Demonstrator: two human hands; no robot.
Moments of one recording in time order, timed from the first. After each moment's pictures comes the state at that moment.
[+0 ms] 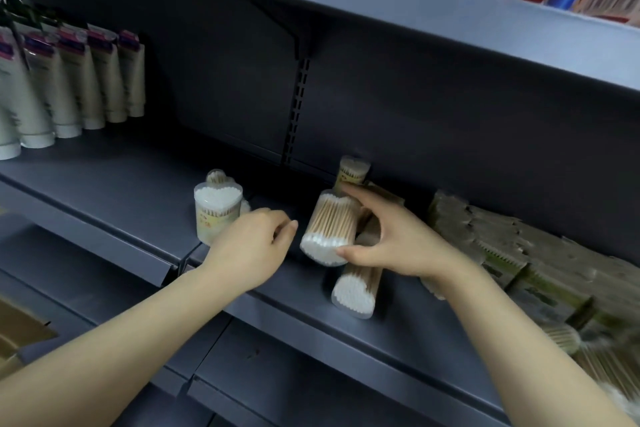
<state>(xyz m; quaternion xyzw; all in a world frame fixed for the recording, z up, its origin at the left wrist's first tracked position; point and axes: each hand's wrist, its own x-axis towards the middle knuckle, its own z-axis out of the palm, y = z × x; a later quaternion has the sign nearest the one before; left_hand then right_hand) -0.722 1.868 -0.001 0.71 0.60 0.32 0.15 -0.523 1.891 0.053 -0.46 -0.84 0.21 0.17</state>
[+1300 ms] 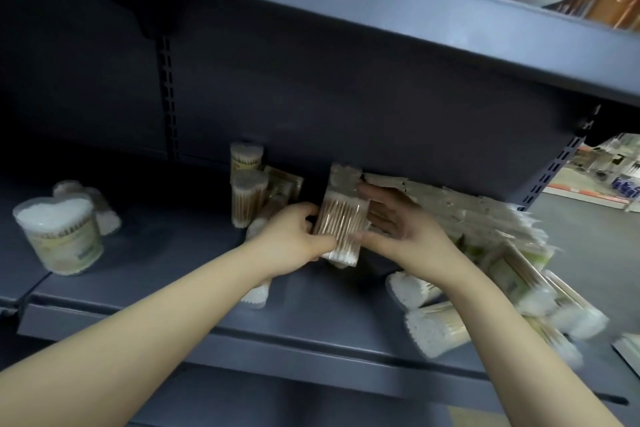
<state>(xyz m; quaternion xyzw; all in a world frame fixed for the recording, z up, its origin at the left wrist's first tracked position) -0.567 1.880 0.025 0.69 0.44 0.29 0.50 -0.390 1.845 0.039 -0.53 -0.72 0.25 0.37</state>
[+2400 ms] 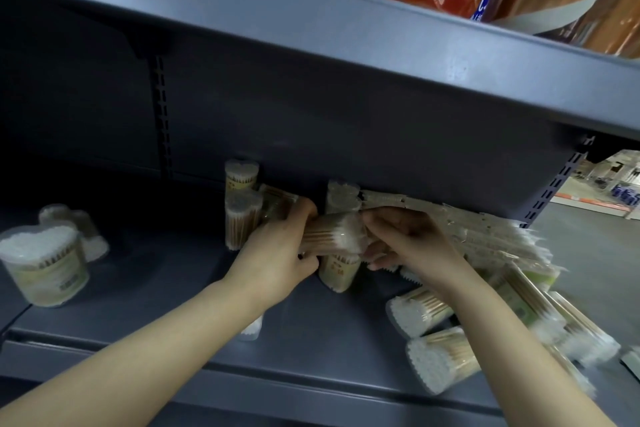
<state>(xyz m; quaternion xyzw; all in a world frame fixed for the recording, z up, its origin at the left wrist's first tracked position) -0.574 1.897 0.014 0.82 0.41 0.35 0.17 -0.395 1.855 0.056 -0.57 -0.57 0.39 0.45</state>
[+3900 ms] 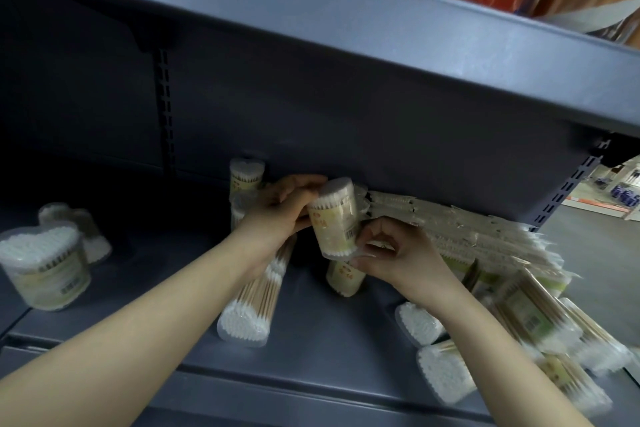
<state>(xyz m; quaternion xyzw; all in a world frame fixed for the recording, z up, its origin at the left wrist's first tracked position) -0.571 1.923 0.038 0.52 0.30 0.51 0.62 -0.403 1.865 0.034 -0.58 -0.65 0.28 0.41</state>
